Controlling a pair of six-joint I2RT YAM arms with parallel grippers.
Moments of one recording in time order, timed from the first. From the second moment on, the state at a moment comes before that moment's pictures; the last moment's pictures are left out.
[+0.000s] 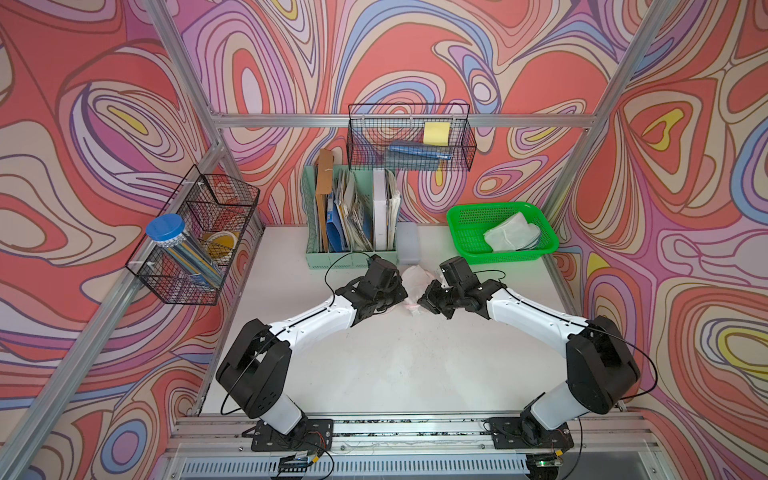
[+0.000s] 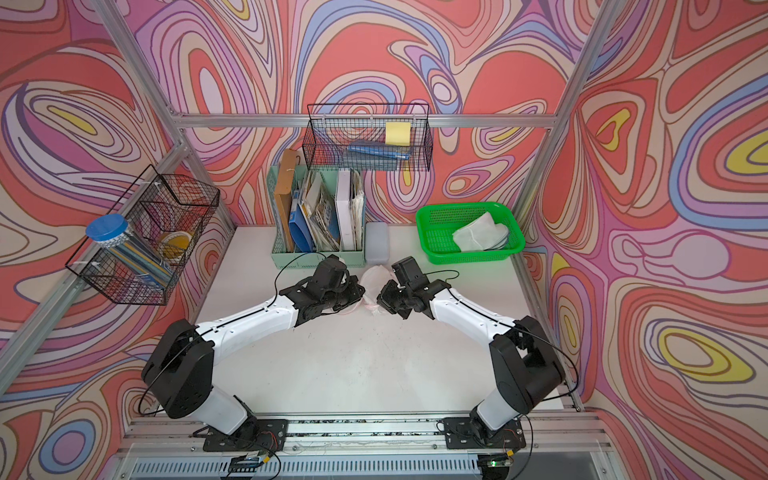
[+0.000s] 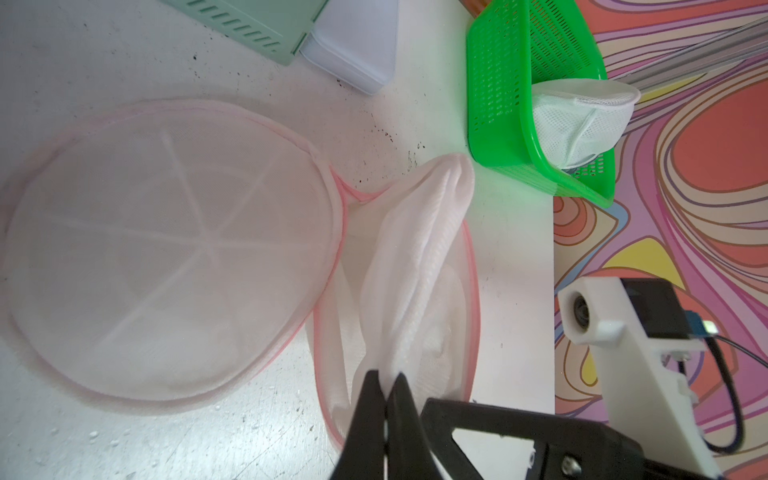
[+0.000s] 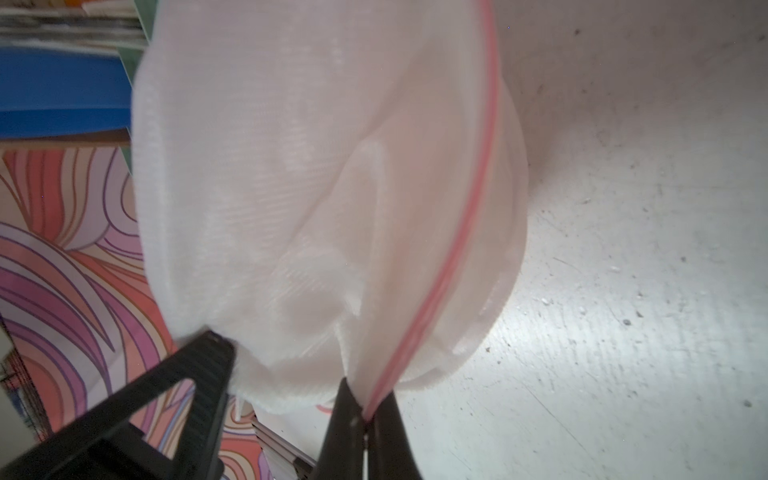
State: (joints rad) left arm -0.66 1.59 1.07 -0.18 0.04 -0.98; right arm 0.55 1.58 1.06 -0.37 -0.28 1.11
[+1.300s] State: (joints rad) left arm -0.52 1.55 1.48 -0.38 0.58 -1.10; right arm 0.53 1.25 1.23 -0.64 0.21 0.50
